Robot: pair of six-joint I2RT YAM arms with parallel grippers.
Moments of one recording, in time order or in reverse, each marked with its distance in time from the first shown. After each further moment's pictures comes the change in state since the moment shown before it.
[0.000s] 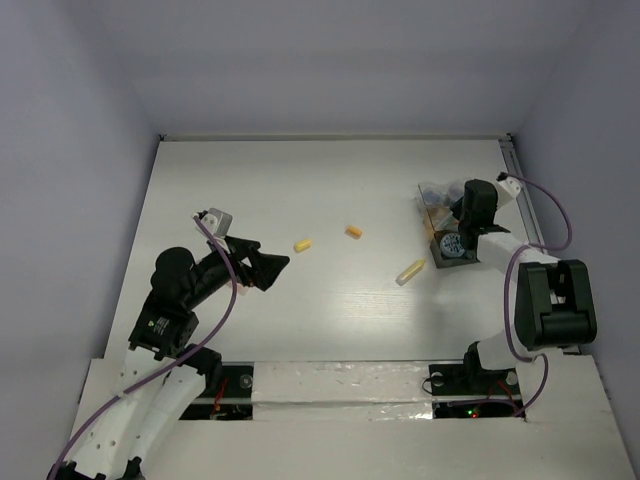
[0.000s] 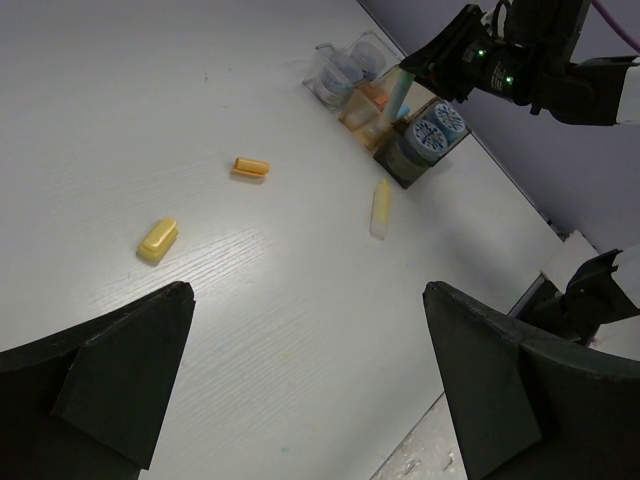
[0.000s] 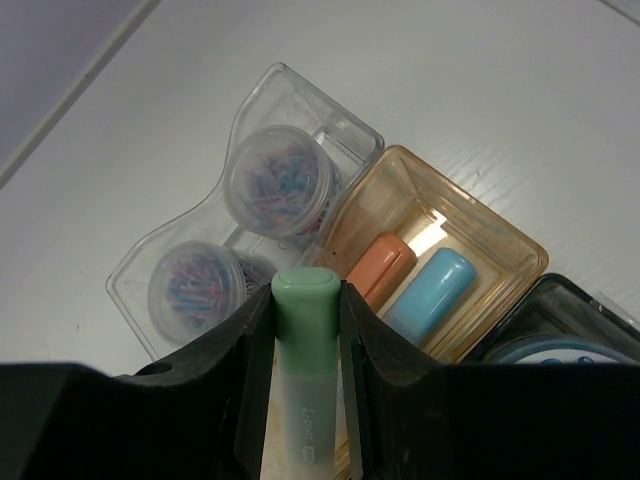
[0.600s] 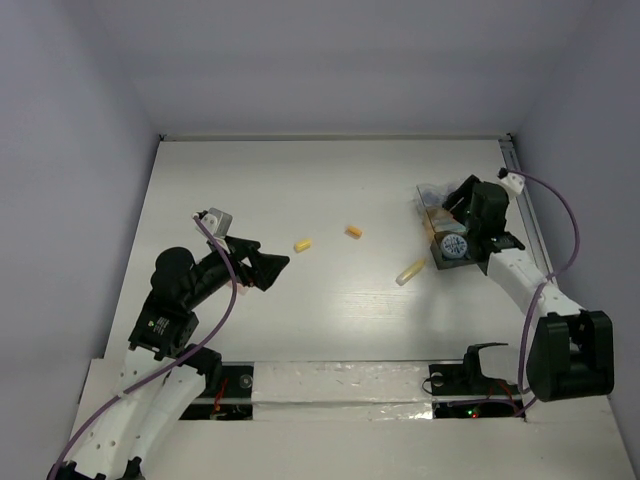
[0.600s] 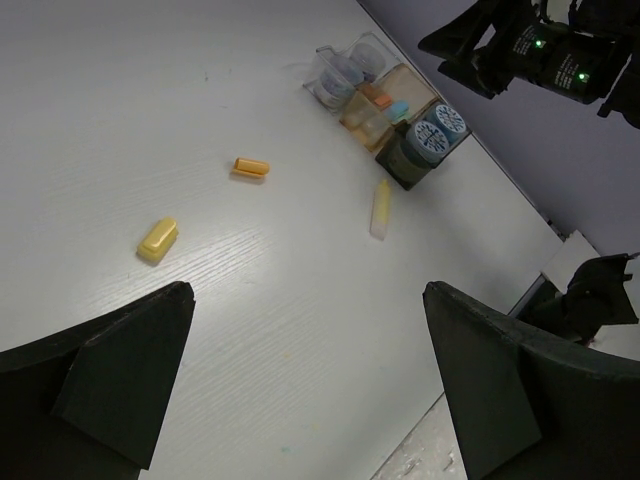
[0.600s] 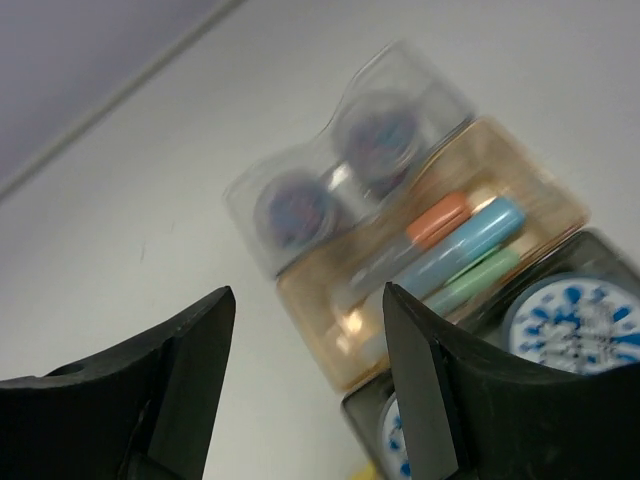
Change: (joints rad) left arm 0.000 0.000 0.000 0.000 0.000 0.000; right arm 0.030 -0.263 -0.043 -0.113 -0.148 -0.054
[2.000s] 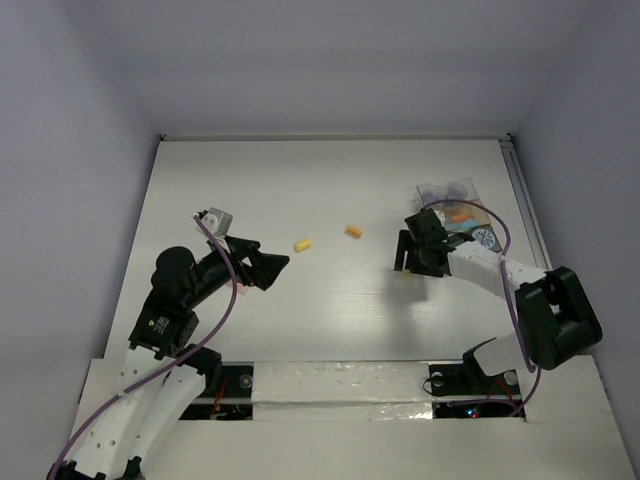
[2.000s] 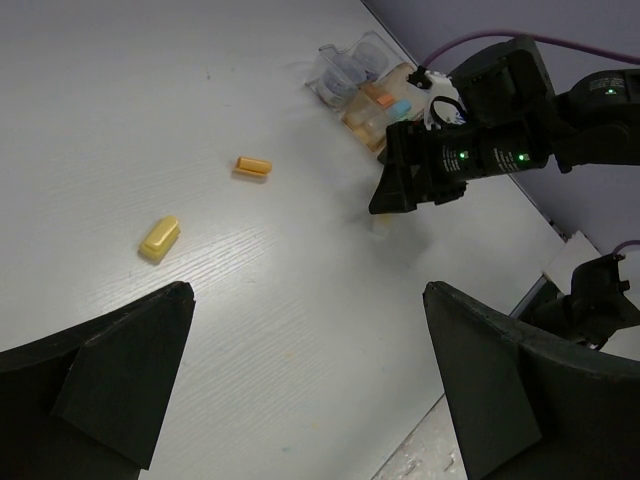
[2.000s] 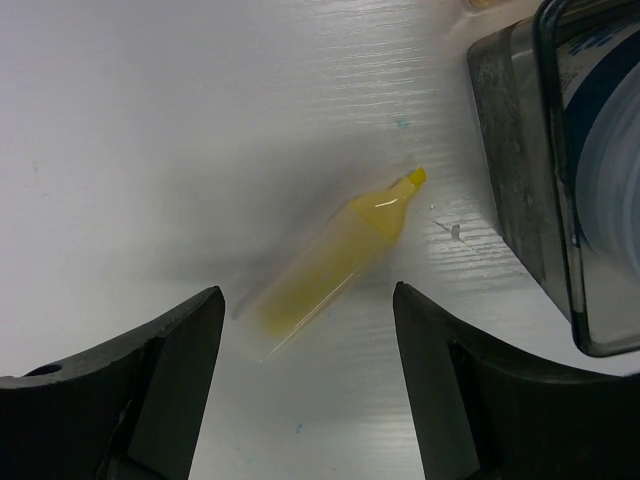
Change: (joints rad) left arm 0.000 0.004 0.000 0.000 -0.004 0.000; right arm 0.370 0.177 0.034 -0.549 -0.086 -0.045
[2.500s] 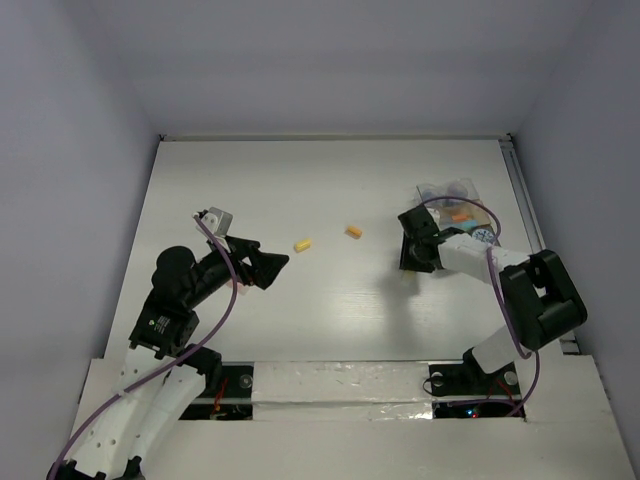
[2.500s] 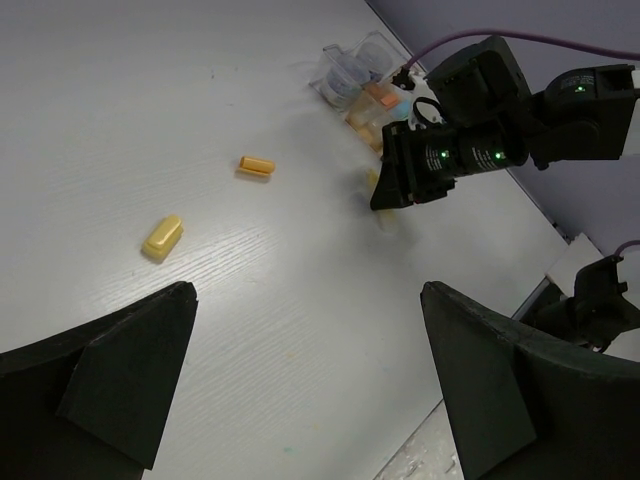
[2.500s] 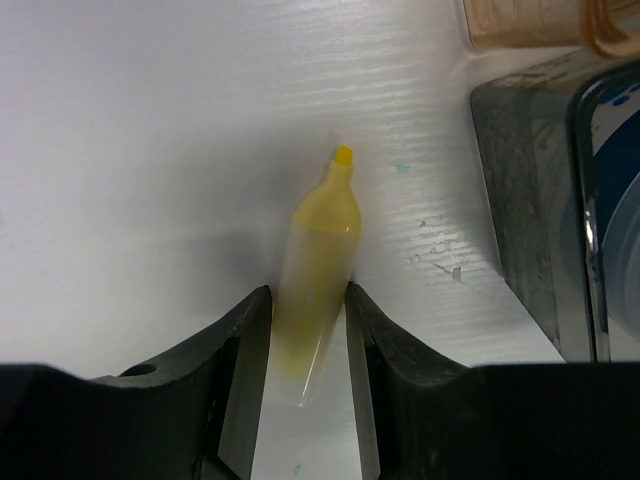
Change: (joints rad) left arm 0.000 0.005 0.000 0.000 -0.009 0.000; right arm 0.001 0.129 0.051 0.022 0.028 -0.007
